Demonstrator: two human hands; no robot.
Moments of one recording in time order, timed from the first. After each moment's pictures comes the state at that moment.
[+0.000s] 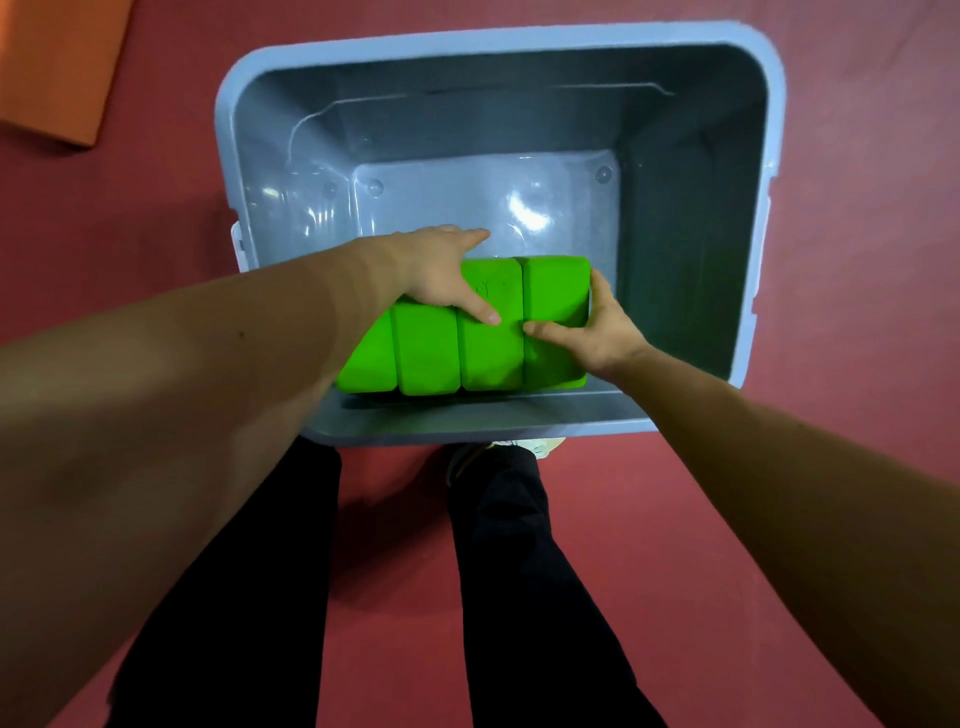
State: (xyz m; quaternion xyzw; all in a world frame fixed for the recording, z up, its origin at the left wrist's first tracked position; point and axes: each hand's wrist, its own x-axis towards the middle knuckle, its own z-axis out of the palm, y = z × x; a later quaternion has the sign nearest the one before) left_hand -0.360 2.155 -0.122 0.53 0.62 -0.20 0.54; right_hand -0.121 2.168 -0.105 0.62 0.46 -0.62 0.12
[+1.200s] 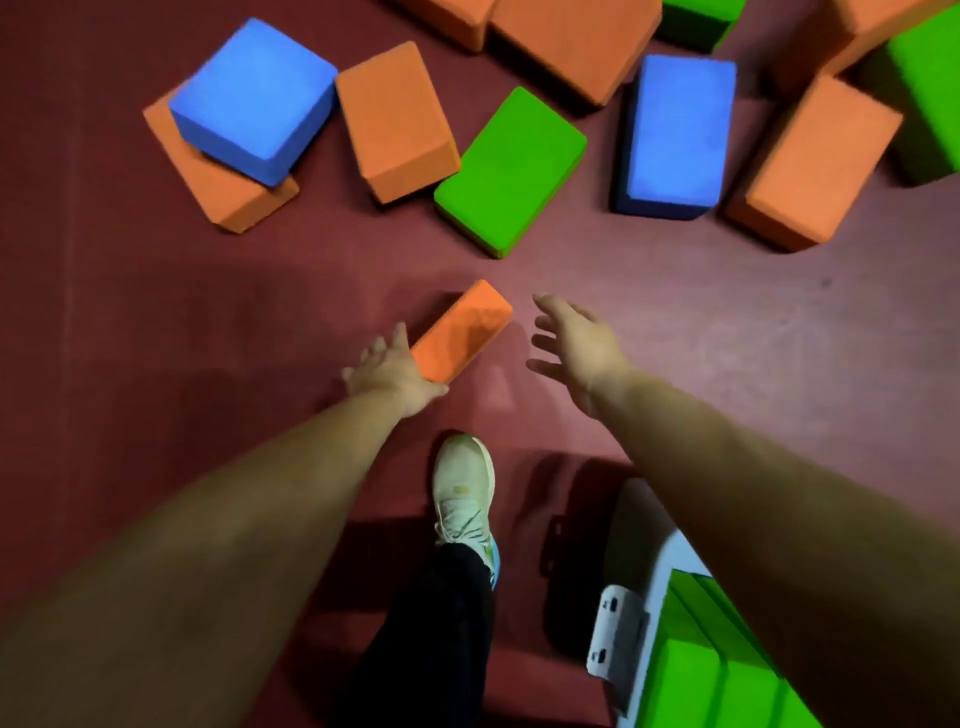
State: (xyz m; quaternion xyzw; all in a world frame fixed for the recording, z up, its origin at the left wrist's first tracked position) left_hand -0.888 2.121 -0.105 0.20 0.89 -0.12 0.40; right_hand -0.748 2.275 -0.040 0.60 0.38 -0.71 0.01
